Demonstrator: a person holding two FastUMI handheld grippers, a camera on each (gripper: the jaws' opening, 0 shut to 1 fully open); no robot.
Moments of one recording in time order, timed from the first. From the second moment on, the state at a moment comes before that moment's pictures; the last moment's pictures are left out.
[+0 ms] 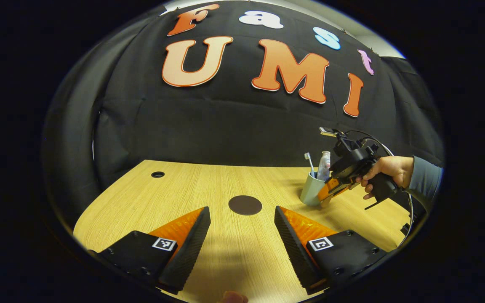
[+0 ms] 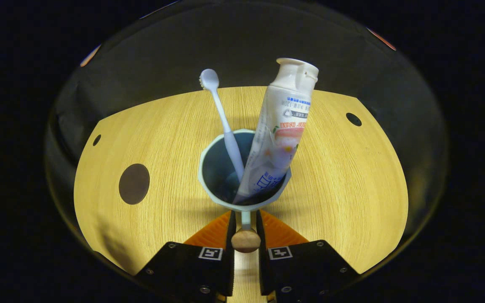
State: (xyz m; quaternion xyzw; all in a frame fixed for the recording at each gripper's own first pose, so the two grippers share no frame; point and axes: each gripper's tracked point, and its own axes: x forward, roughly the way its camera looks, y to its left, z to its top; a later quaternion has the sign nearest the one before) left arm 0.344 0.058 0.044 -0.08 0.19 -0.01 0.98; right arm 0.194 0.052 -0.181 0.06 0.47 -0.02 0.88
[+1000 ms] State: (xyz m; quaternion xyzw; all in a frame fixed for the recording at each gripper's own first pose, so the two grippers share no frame) left arm 0.293 0.077 0.054 -0.06 0.20 0.03 0.98; right arm 0.211 0.061 -0.163 0.01 0.42 0.13 0.90
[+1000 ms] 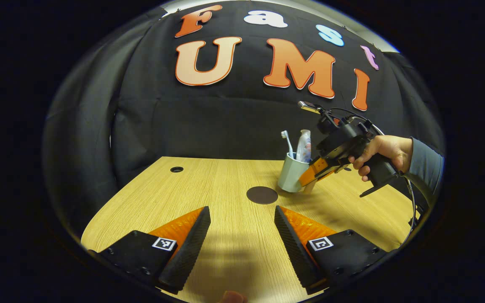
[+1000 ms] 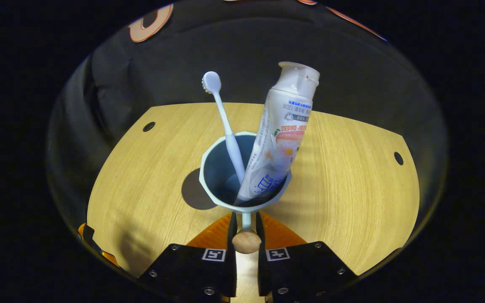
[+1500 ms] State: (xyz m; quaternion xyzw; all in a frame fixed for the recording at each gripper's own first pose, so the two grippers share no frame) left arm 0.265 0.091 0.078 -0.07 0.22 0.06 0.97; right arm 0.210 0.053 -0.157 -0.05 0.43 0.17 0.89
